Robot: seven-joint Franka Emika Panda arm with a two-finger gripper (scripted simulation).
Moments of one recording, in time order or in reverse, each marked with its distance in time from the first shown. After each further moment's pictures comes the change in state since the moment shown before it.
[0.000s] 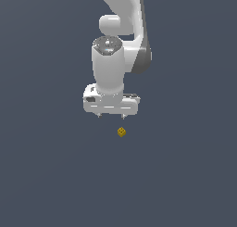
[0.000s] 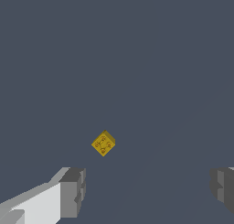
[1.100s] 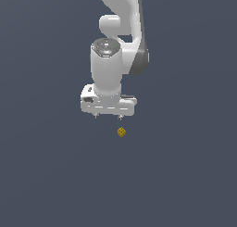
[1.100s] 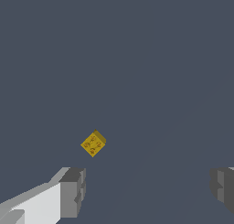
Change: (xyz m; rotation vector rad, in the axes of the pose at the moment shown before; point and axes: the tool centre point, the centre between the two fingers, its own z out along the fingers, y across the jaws) arm -0.001 0.013 0.005 -0.034 -0.005 -0.003
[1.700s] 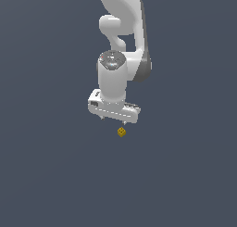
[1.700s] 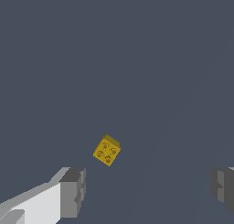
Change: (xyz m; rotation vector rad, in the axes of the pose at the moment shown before) arm -0.005 -0.021 0.031 0.020 -0.012 0.205
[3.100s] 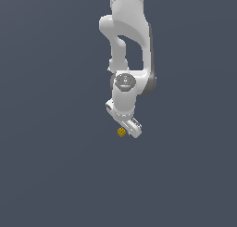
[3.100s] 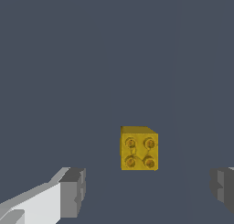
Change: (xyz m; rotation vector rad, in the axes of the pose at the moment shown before) arm -0.030 -0.039 0.082 0.010 -0.031 0.570
